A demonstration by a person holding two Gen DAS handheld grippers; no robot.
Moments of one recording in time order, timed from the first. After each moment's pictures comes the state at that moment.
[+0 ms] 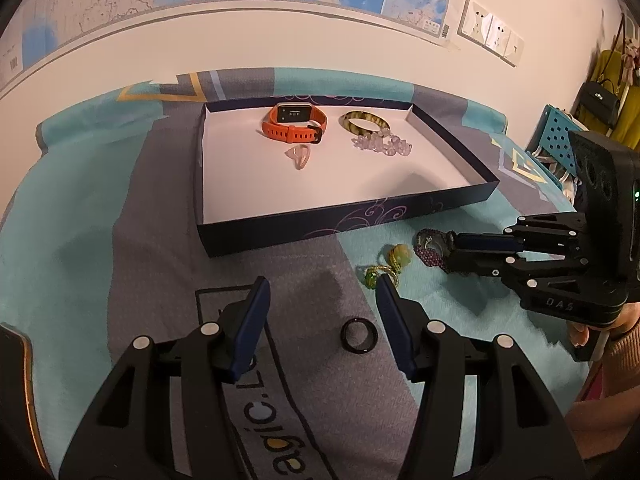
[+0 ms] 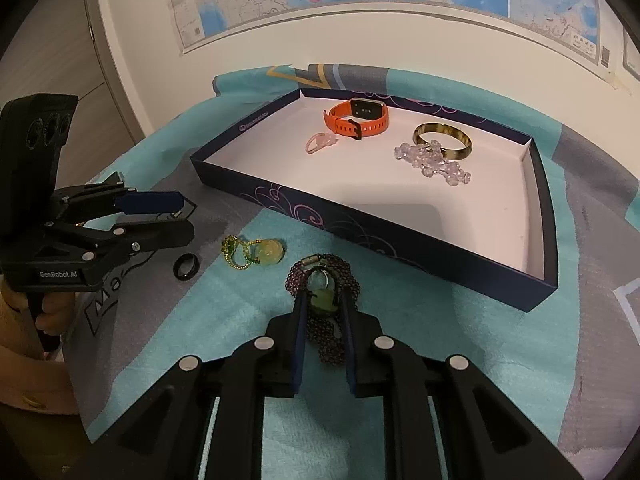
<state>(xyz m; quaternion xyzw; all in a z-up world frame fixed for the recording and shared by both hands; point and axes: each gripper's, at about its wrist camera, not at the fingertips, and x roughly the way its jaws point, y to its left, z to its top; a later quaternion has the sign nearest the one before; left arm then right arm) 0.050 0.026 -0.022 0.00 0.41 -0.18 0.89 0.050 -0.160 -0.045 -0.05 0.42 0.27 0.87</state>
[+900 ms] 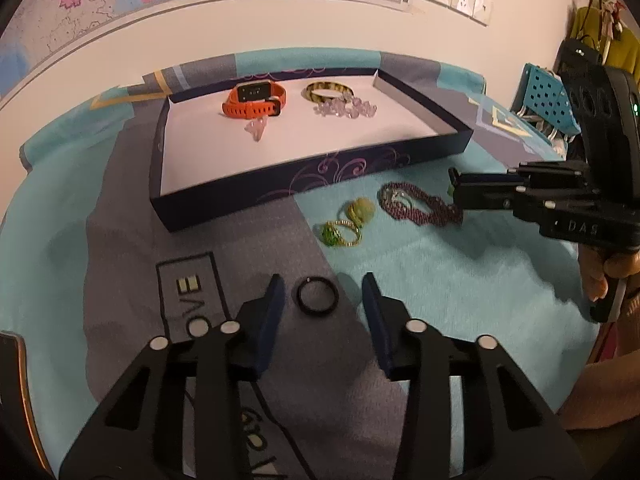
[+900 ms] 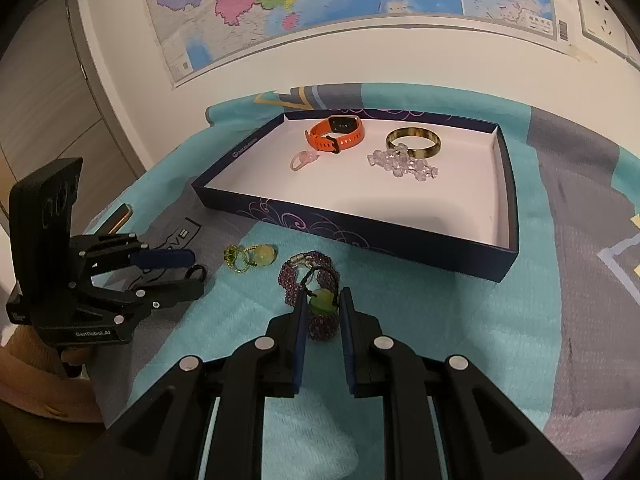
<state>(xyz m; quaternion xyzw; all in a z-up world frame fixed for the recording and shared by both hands) 0.026 0.001 -0.036 0.06 0.42 -0.21 0.88 0.036 -0.189 -0.037 0.01 0.41 0.26 0.88</state>
